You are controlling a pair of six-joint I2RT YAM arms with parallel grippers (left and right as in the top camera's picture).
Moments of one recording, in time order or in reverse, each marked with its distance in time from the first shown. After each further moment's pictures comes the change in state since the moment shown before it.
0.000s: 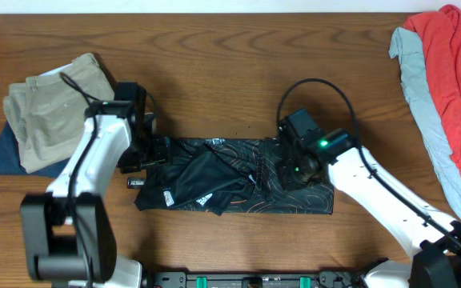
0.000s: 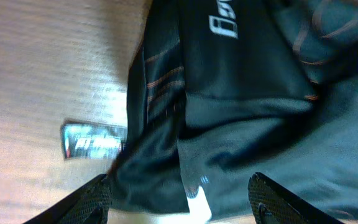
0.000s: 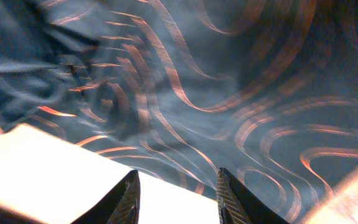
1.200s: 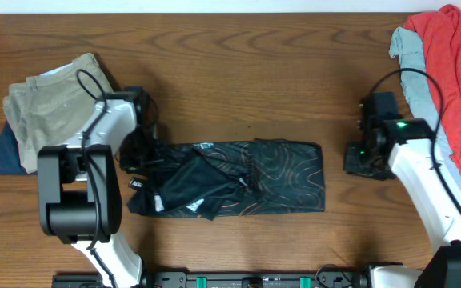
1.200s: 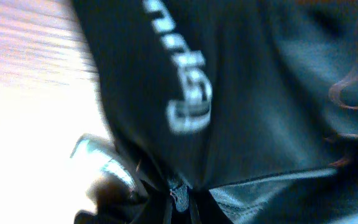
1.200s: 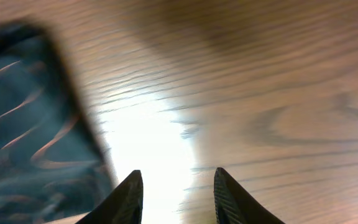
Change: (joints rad) left arm 0.047 0.215 0.106 -0.107 -0.042 -0.002; right arm -0.488 -0.062 0.000 -0.108 0.186 0.008
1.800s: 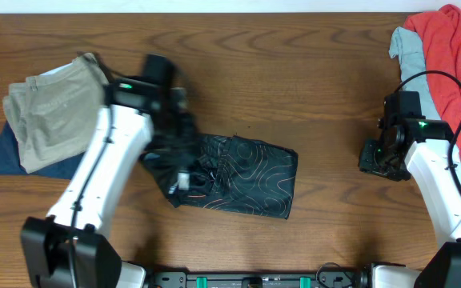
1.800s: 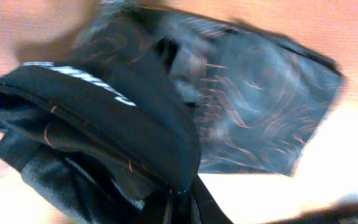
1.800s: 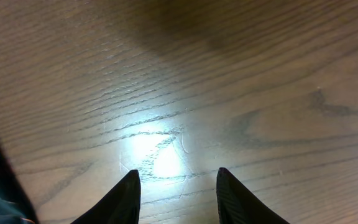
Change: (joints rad) left arm -0.327 -0.296 0.166 -0.056 0.168 -0.192; right arm -0.096 -0.001 0.000 0.014 -0.015 -0.015
